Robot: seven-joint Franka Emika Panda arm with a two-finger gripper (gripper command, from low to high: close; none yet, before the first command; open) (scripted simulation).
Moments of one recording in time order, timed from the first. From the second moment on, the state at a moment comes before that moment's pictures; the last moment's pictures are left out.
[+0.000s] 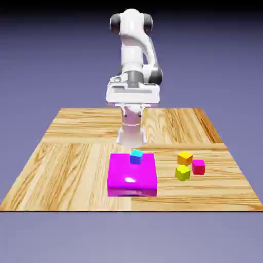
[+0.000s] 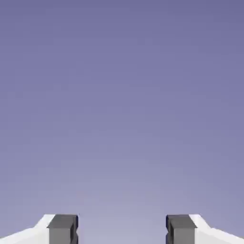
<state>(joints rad) 0.01 -0.53 0.04 -2.80 -0.05 3.00 0.72</state>
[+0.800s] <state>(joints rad) -0.11 0.34 0.91 -2.51 -1.07 2.21 0.35</state>
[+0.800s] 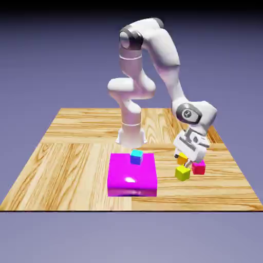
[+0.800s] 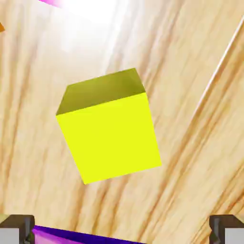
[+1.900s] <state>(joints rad) 0.30 0.05 0.81 -2.62 -0.55 2.21 0.34</state>
